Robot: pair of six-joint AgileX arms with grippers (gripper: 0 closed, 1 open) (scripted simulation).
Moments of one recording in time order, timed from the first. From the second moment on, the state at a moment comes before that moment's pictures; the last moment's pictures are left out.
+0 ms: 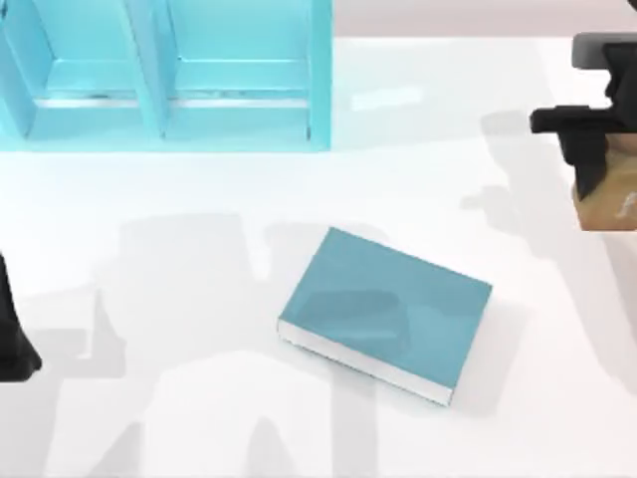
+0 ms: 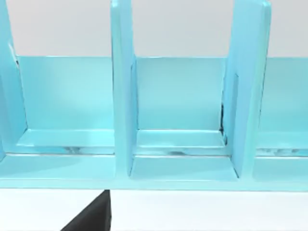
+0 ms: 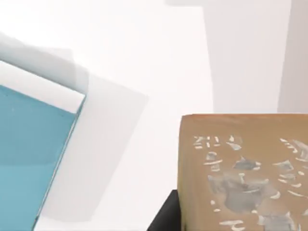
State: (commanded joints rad) left arm 0.00 0.00 0.00 0.00 0.00 0.00; right arm 0.24 1.93 1.75 -1.39 0.00 0.26
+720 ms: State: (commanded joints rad) left arm 0.00 0.00 0.00 0.00 0.00 0.00; right arm 0.68 2.15 1.84 -1.26 0.00 0.70
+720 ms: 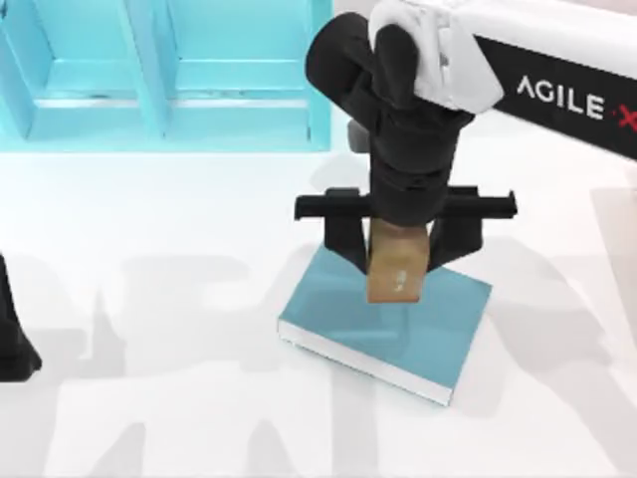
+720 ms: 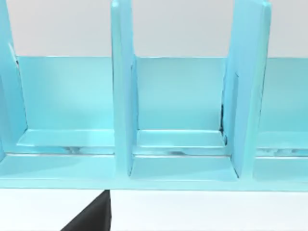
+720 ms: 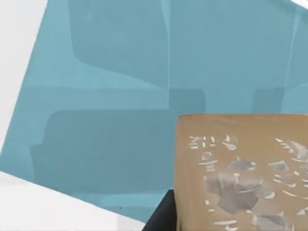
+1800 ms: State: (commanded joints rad) left arm 0.00 0.00 0.00 0.00 0.00 0.00; right arm 0.68 2.15 1.86 -1.28 0.00 0.70
